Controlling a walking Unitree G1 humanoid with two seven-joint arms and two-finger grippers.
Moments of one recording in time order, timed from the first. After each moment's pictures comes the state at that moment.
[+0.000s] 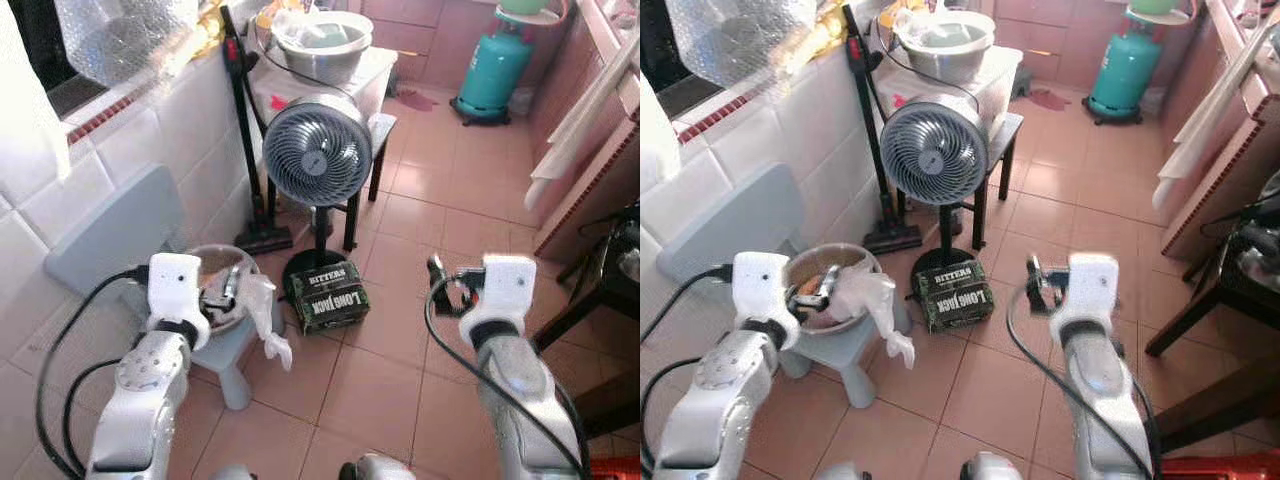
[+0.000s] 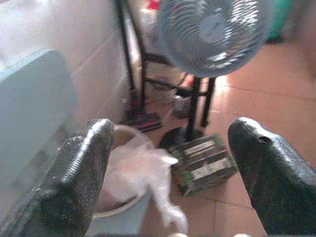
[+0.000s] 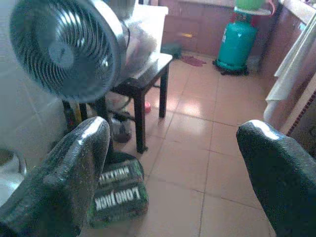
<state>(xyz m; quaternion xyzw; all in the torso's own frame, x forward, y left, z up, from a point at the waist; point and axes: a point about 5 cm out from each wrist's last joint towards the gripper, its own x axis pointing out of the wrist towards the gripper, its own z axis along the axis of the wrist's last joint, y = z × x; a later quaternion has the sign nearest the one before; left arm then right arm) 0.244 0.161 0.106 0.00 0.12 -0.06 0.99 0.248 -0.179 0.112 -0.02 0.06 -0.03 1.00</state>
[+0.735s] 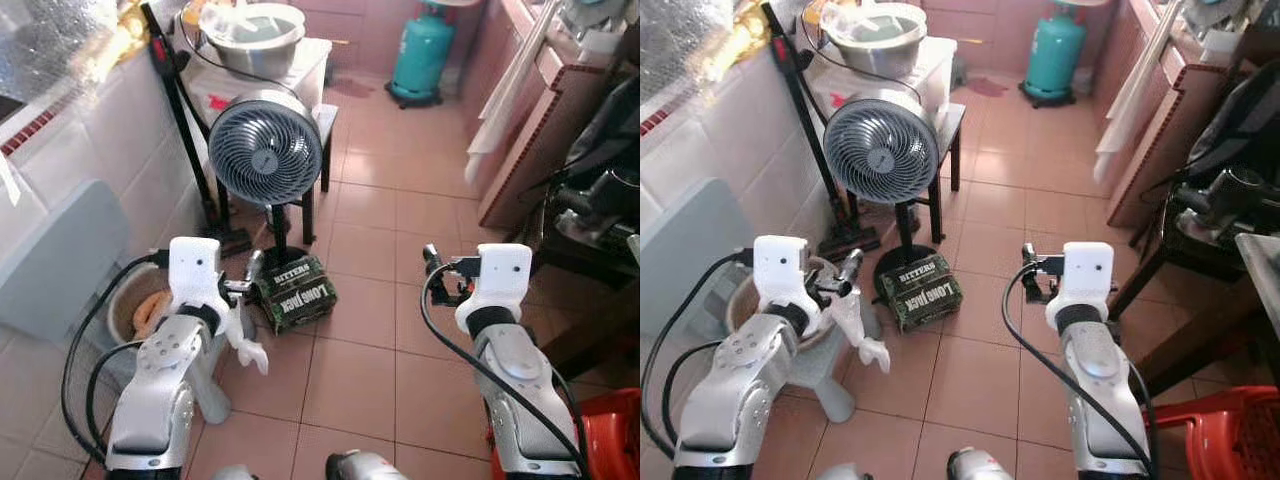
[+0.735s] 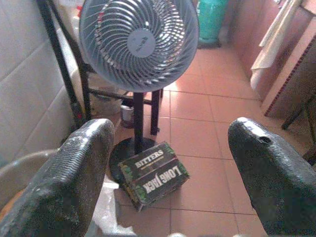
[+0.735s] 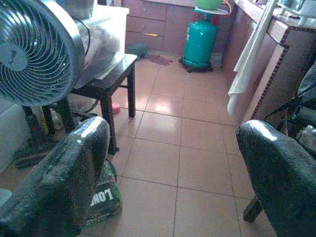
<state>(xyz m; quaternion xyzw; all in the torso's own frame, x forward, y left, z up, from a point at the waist) 0.254 0.137 0.117 -0.03 0.10 -0.09 0.99 0.252 -0.176 0.114 -0.03 0.05 -0.02 1.00</state>
